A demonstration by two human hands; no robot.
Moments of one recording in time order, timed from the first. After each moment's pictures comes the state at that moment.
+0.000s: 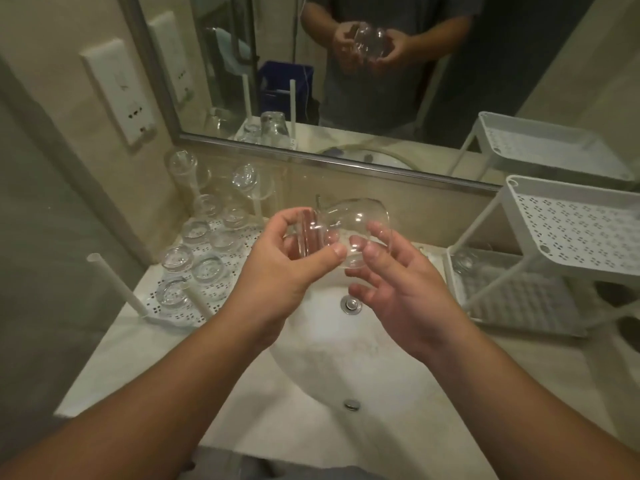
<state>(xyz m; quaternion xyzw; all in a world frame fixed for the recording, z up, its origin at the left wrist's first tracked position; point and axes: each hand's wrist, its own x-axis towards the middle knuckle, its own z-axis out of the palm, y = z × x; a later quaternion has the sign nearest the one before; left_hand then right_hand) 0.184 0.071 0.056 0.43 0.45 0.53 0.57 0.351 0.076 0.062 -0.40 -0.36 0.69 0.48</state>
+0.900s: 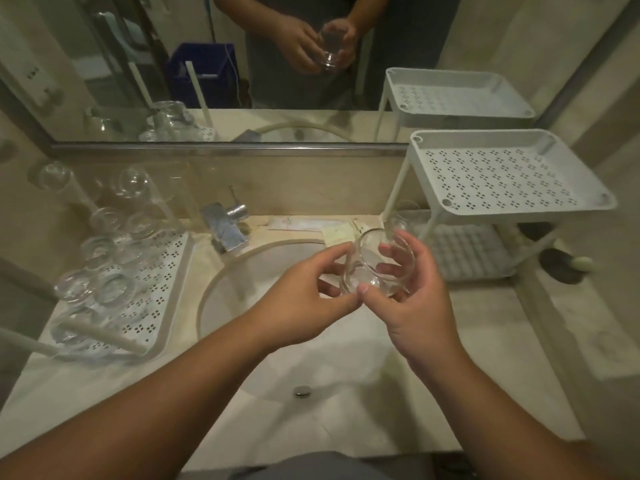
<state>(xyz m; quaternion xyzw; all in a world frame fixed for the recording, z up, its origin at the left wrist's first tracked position) 0.318 0.087 0.016 0.67 0.46 0.25 0.53 0.480 0.041 0.003 -0.57 -0.46 0.39 0.56</state>
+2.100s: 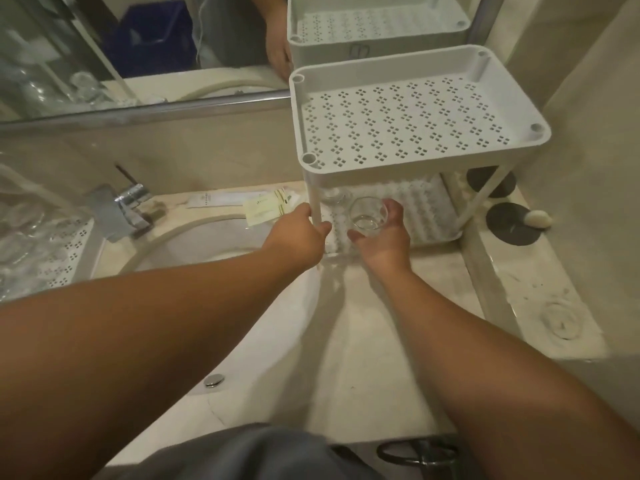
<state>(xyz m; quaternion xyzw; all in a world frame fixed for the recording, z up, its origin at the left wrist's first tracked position) 0.534 0.171 -0.097 0.66 0.67 0.12 0.31 0.690 0.153 -0.169 -0.75 -0.40 0.32 0.42</state>
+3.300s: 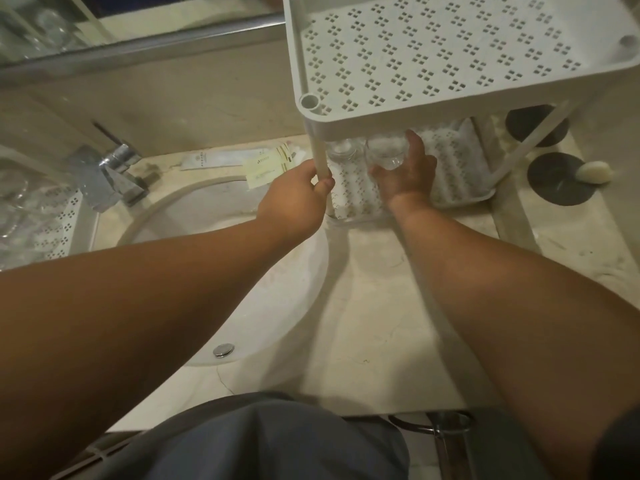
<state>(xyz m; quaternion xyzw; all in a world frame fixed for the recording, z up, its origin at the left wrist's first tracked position) 0.526 0.178 -0.105 0.68 0.64 0.16 0.33 0.707 0.209 -0.181 -0.79 -0.35 0.31 0.40</state>
